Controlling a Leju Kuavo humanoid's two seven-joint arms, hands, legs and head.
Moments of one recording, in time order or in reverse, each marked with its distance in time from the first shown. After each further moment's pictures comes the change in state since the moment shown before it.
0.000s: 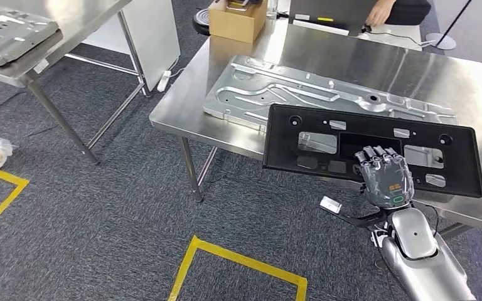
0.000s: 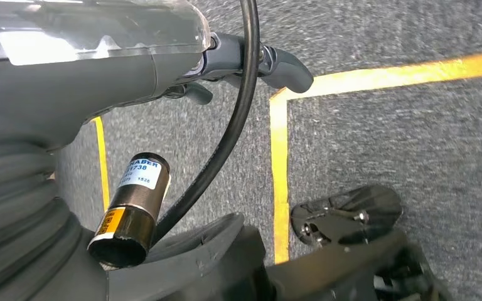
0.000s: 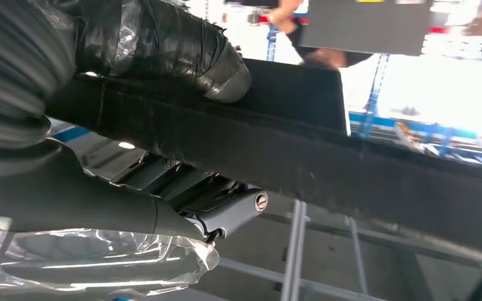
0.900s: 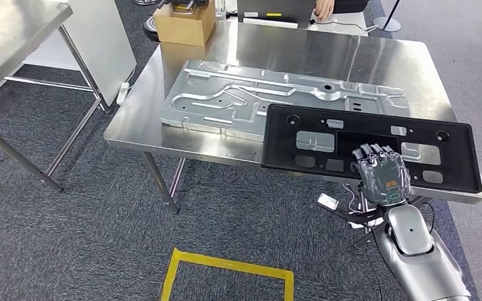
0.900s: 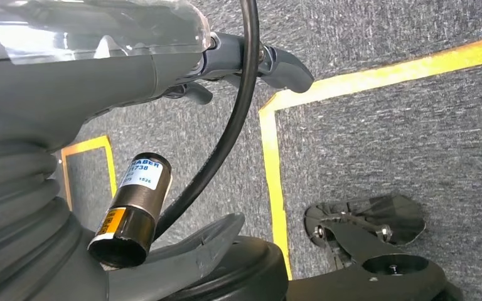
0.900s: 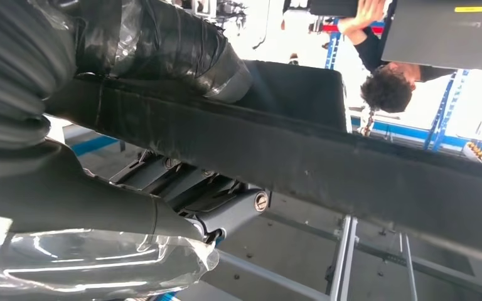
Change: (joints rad) left arm 0.002 -0.004 0.038 0.000 0.021 0.022 0.052; right arm -0.021 0.026 -0.008 0.030 0.025 0.010 -0.002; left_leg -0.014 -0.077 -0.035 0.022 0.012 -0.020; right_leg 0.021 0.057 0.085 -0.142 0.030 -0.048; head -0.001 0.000
